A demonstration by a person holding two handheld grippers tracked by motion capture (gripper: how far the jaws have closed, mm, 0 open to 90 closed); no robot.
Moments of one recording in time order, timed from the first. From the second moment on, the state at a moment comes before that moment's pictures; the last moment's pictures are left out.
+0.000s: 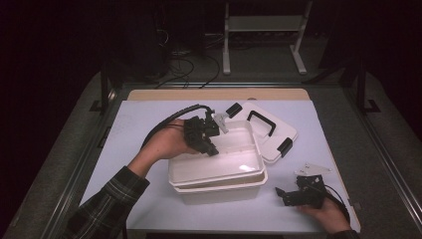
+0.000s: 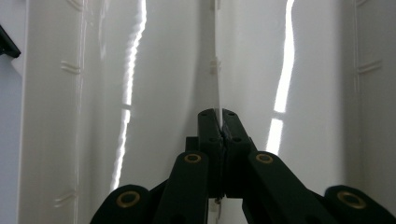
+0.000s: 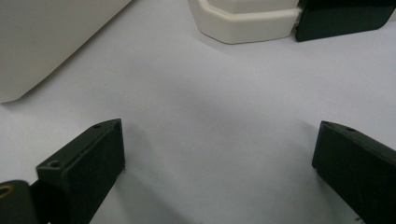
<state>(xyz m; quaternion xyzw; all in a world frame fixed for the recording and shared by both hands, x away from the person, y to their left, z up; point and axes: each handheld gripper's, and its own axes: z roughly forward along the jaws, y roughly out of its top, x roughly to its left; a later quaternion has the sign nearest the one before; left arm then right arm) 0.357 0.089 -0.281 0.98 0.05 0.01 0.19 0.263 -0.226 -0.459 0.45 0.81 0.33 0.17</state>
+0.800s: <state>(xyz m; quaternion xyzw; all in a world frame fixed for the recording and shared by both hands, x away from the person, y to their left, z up) 0.358 0.083 -0.308 0.98 0.05 0.00 0.19 0.263 -0.226 -0.459 0.45 0.81 0.33 0.17</state>
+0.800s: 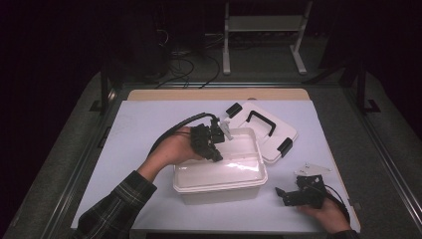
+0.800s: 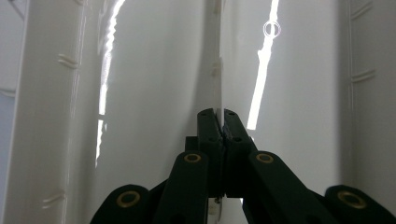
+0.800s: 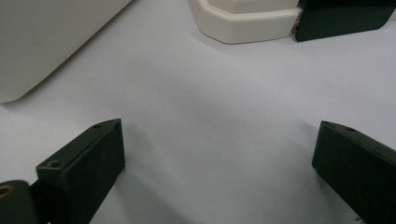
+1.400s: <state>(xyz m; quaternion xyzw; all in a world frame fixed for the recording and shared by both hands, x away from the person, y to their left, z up) 0.352 0.126 -0.283 0.97 0.09 0.01 0.25 0.263 -0.225 -0.459 0.45 0.81 0.33 0.17</state>
